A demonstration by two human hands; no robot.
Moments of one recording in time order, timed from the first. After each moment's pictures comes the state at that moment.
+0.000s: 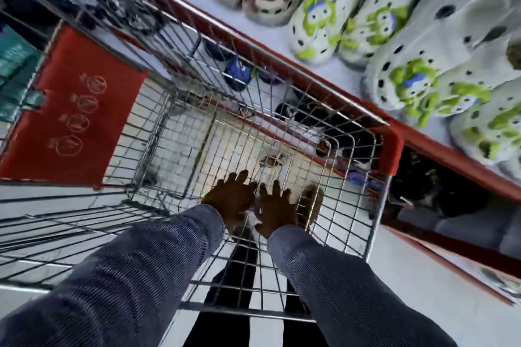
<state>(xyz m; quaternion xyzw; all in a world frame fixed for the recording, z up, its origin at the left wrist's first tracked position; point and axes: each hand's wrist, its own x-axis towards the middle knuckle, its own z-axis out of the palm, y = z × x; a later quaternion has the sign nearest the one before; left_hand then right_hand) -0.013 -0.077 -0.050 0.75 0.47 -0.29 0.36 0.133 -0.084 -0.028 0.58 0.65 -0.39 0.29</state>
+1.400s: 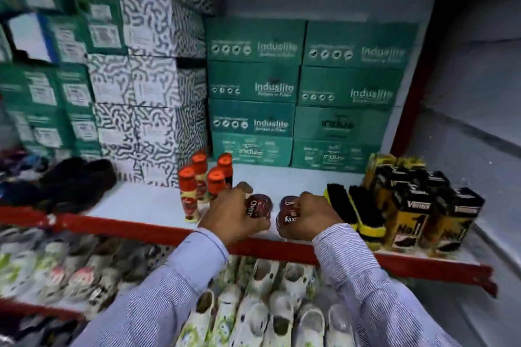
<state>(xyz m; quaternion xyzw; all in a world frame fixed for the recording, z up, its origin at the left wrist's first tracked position) 0.189 0.161 0.554 0.79 0.52 0.27 0.18 0.363 0.116 0.569 0.75 0.62 -0.13 -0.19</state>
